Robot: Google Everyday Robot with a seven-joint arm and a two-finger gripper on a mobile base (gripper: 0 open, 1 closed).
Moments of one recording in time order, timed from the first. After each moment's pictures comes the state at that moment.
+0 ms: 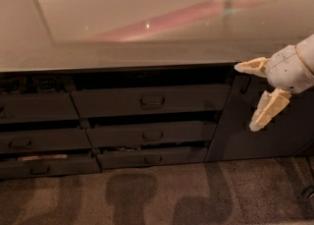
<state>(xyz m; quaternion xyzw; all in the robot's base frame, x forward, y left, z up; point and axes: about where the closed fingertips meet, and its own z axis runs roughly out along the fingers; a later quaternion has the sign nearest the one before) 0.501 -0.232 0.854 -0.68 0.67 0.15 0.28</state>
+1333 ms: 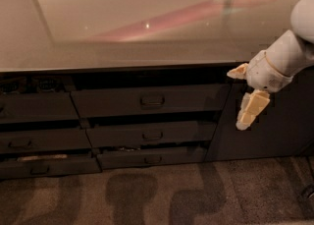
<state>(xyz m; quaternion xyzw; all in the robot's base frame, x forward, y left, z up) 0.533 -0.230 0.809 -0.66 0.72 0.10 0.19</state>
